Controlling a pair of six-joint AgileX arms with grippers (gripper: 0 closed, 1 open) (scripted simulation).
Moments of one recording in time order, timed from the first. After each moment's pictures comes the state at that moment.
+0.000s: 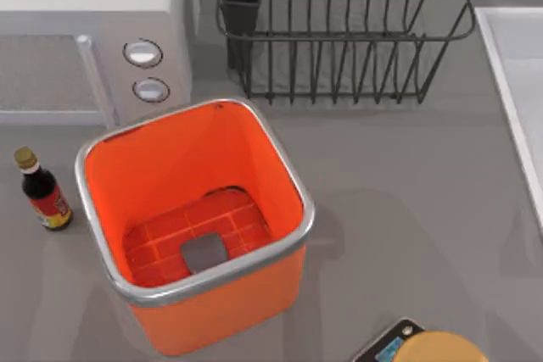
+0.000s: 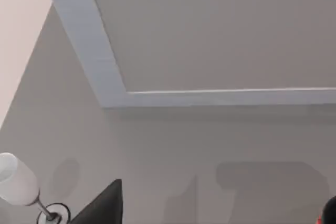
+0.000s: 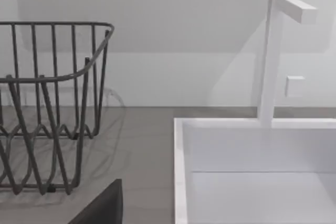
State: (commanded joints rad) left arm 0.14 0.69 0.57 -0.38 0.00 0.15; right arm 0.00 0.00 0.00 0.00 0.00 0.00
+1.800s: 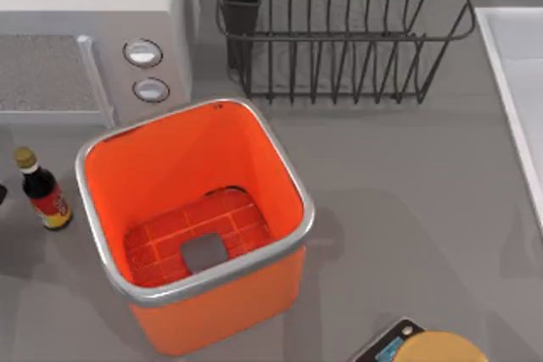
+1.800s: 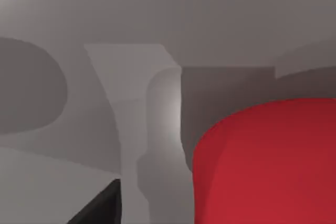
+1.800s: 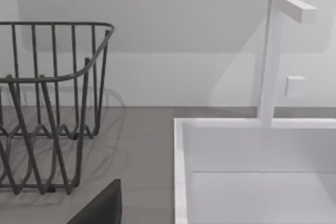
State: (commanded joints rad) left arm 0.27 1.90 1.12 -0.80 -0.01 0.47; right arm 0.00 0.00 0.00 0.00 0.00 0.00
